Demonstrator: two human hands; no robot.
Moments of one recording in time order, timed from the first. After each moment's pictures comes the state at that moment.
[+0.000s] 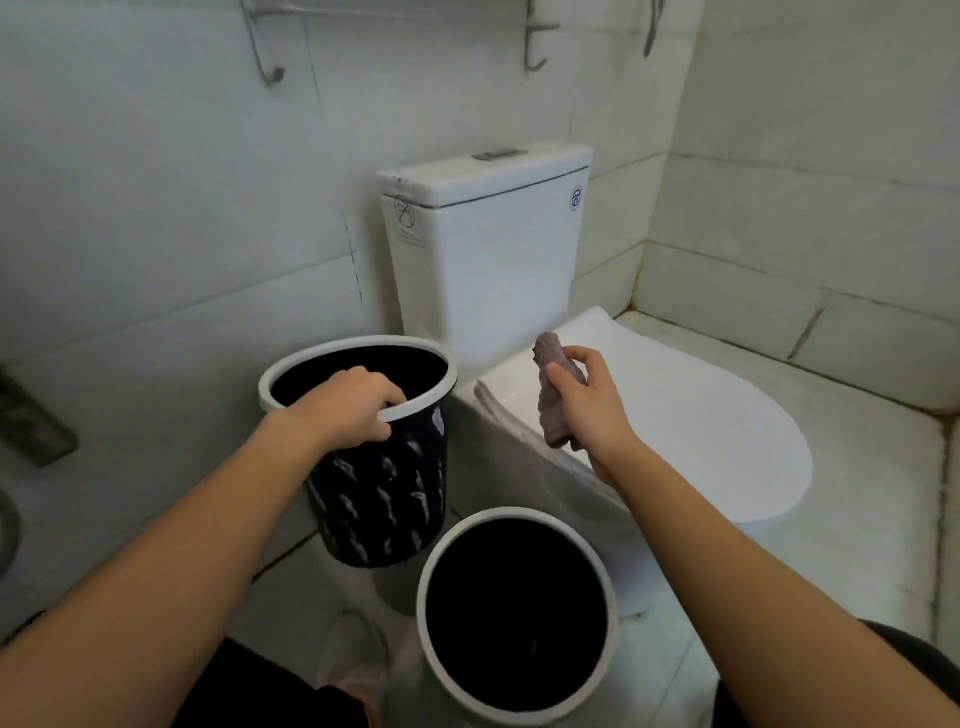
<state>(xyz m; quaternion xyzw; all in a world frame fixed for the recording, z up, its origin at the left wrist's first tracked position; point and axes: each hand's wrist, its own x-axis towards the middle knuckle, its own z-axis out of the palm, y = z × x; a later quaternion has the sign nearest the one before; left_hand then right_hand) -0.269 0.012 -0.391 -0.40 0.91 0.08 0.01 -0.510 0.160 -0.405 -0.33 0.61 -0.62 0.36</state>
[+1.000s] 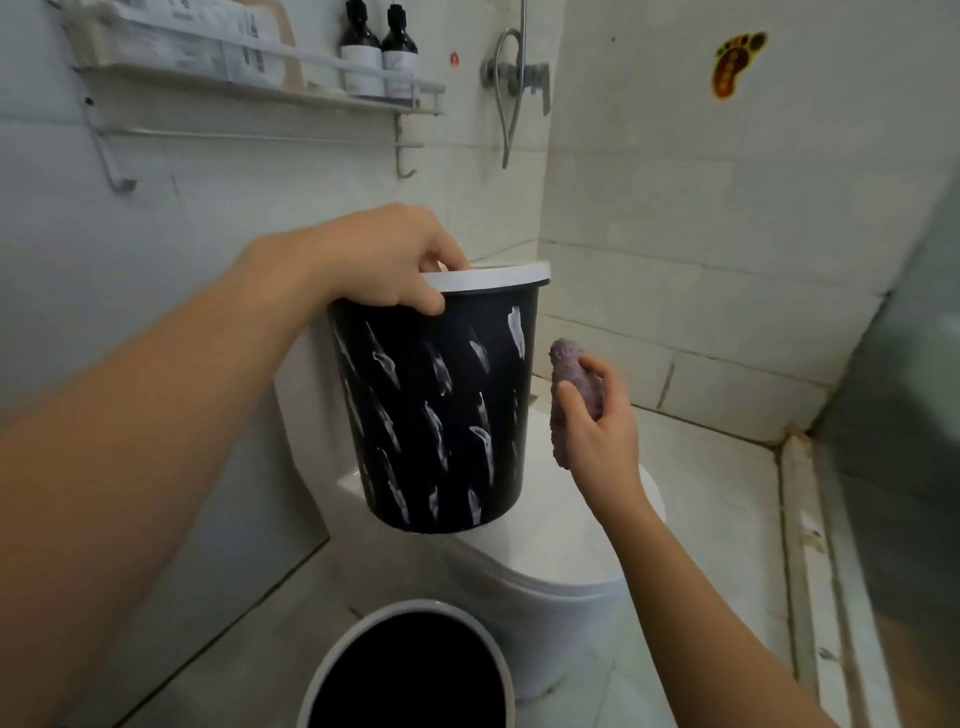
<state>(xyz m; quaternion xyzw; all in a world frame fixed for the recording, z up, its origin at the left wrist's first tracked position) -0.434 0.070 -0.147 -0.19 0.97 0.04 -0.12 -0.588 0.238 -0.331 -0.33 0.63 -0.70 0.08</state>
